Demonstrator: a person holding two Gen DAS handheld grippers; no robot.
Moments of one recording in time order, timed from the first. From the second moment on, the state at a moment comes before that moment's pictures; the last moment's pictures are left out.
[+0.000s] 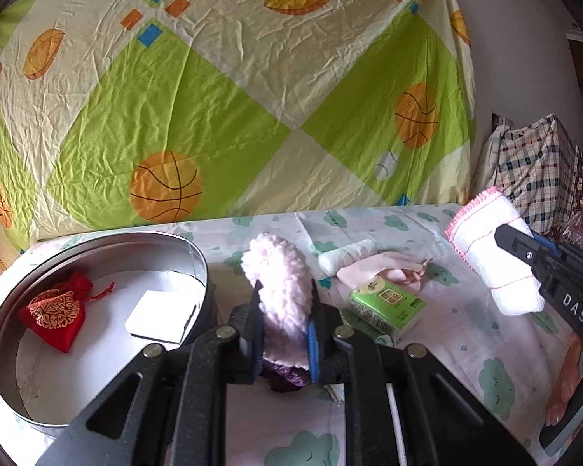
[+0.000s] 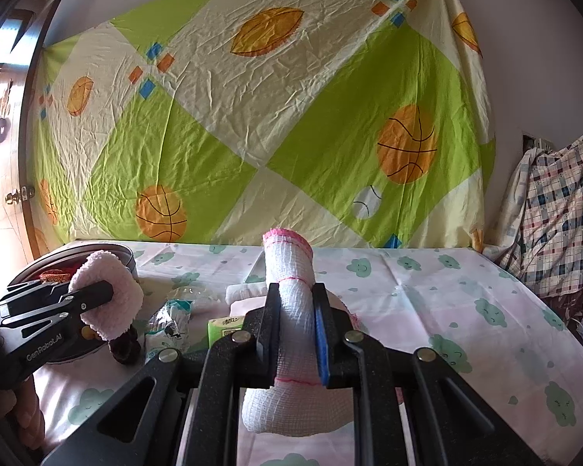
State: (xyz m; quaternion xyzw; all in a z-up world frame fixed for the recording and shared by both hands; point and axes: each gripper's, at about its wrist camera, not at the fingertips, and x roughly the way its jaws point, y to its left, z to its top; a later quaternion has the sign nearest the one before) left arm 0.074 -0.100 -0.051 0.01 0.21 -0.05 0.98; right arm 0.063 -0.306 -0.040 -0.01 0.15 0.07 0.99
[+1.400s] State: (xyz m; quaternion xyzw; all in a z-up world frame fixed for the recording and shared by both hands) left arm 0.052 -0.050 -0.049 -0.06 0.19 -0.03 0.98; right arm 0.052 -0.250 -0.041 0.00 0.15 0.14 0.98
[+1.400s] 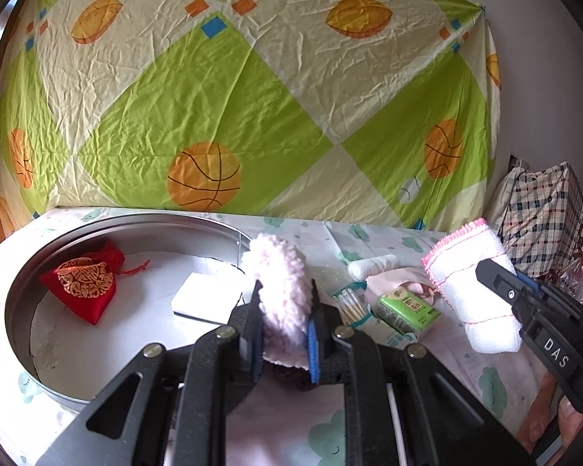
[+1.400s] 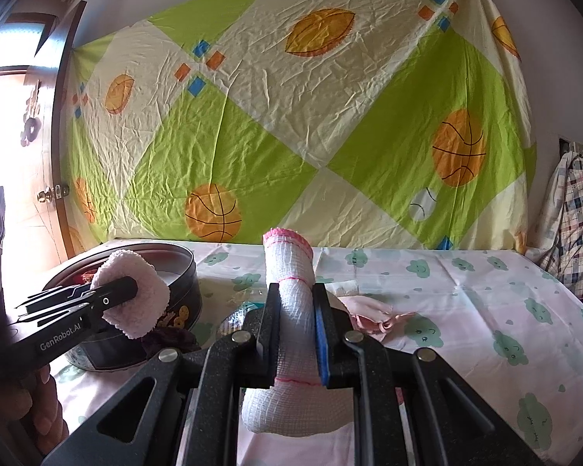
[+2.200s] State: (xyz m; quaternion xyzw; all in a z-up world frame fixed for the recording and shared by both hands) left arm 0.043 -0.030 -0.048 -0.07 0.19 -0.03 0.98; right arm 0.048 -0.221 -0.042 0.00 0.15 0.18 0.97
